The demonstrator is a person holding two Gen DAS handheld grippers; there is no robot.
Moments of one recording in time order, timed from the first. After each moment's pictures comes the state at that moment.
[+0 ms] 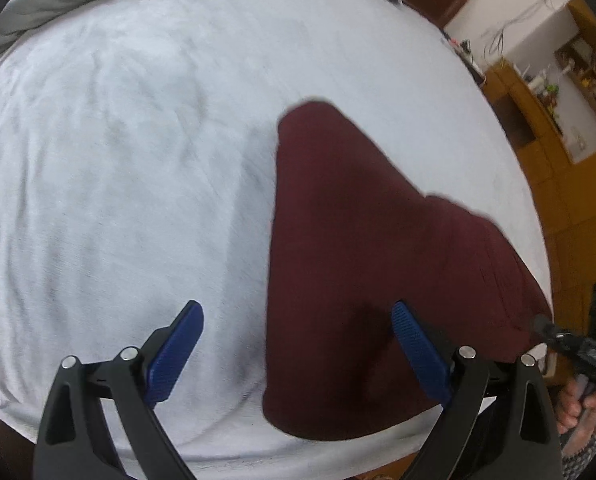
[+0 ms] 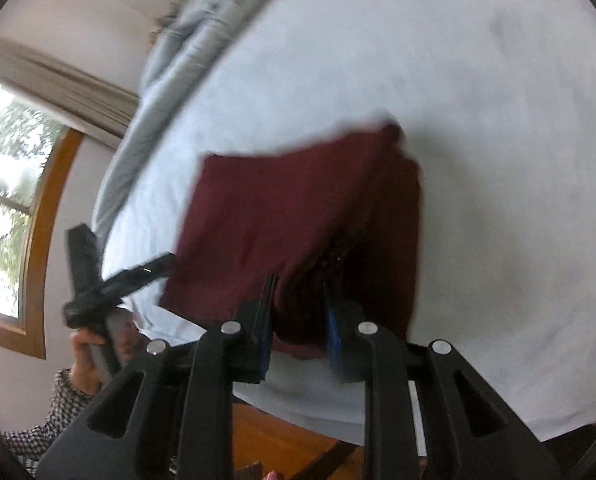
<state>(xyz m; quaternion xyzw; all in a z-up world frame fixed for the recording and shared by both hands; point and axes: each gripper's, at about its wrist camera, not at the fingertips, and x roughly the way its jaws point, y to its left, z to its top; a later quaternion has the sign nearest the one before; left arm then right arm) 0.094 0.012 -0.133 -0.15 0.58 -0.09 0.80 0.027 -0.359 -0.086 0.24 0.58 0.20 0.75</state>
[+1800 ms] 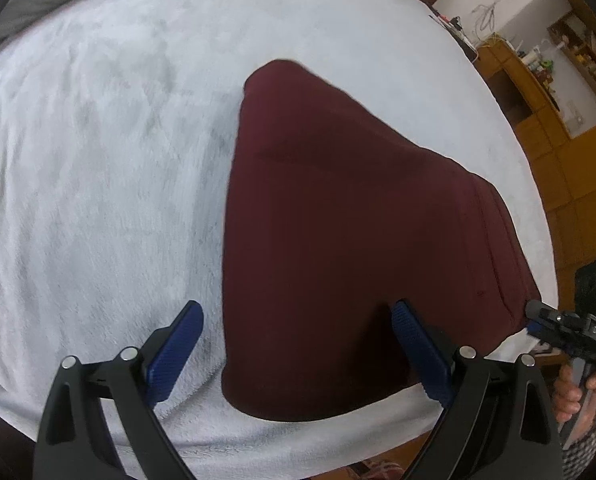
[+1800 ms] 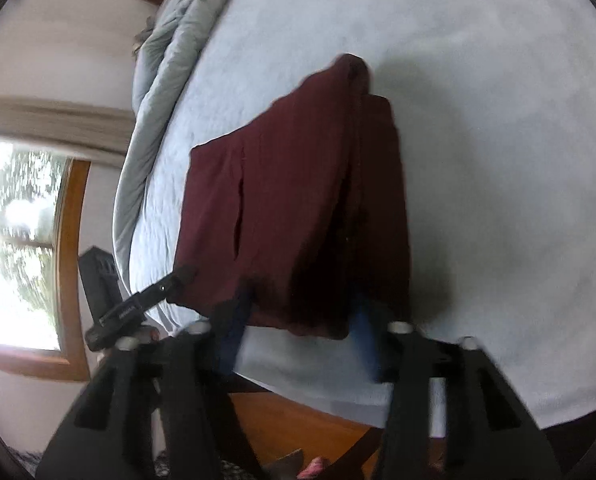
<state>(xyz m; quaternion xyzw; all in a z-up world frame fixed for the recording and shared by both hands) 0.077 -0.027 -0.134 -0.13 0.59 -0.10 0.79 0.026 -0.365 -0.113 0.33 0.59 0.21 0.71</state>
